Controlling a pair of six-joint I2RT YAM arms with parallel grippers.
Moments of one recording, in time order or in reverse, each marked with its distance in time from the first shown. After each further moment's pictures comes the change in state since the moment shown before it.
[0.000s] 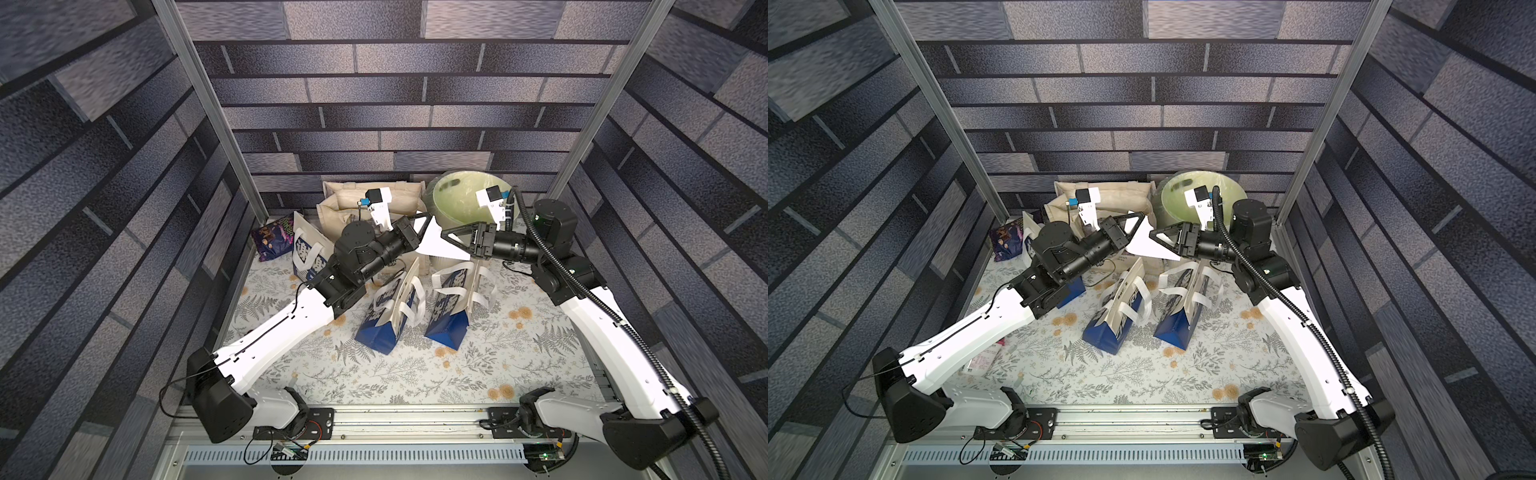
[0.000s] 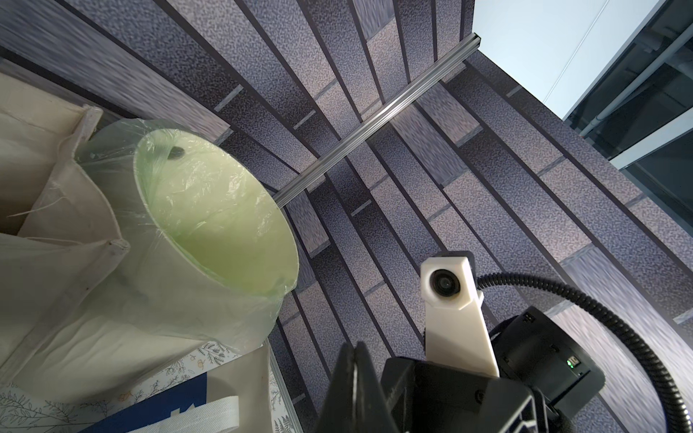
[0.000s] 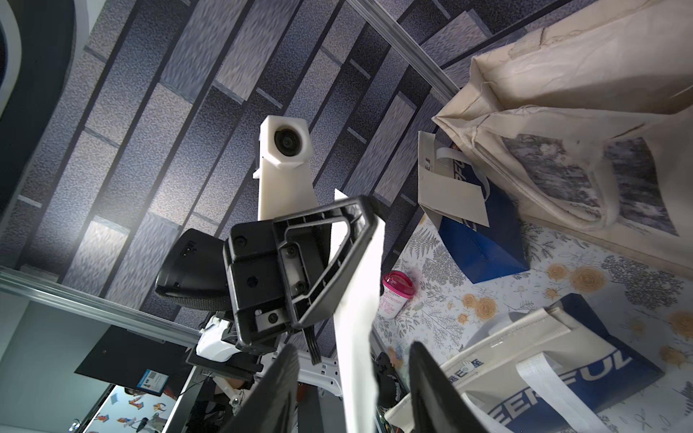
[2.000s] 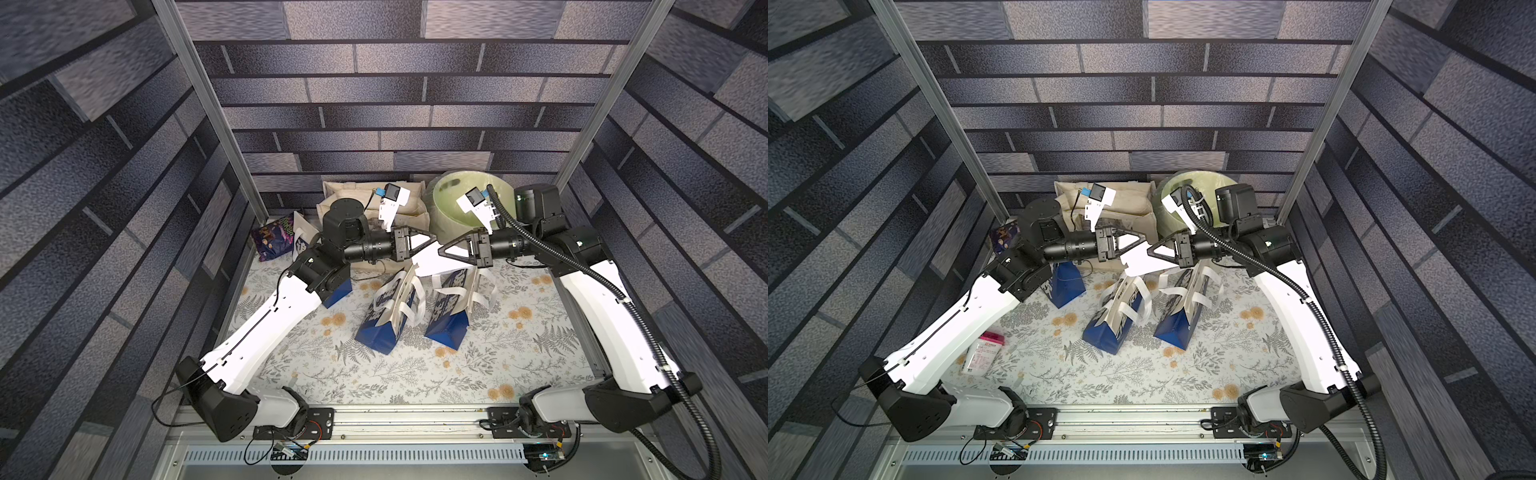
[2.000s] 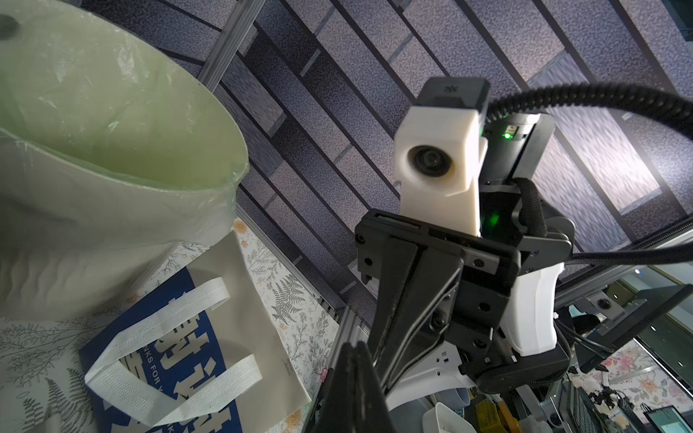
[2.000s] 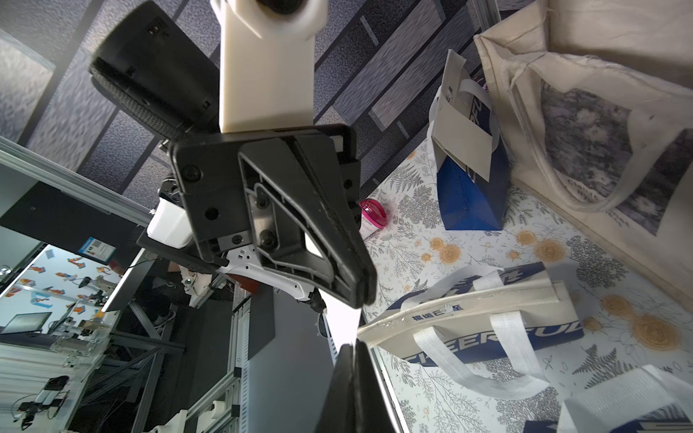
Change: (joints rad) left arm 0.117 0.006 0.198 -0.422 0.552 0.244; right arm 0.031 0.183 0.403 -0.675 -0.048 -0.662
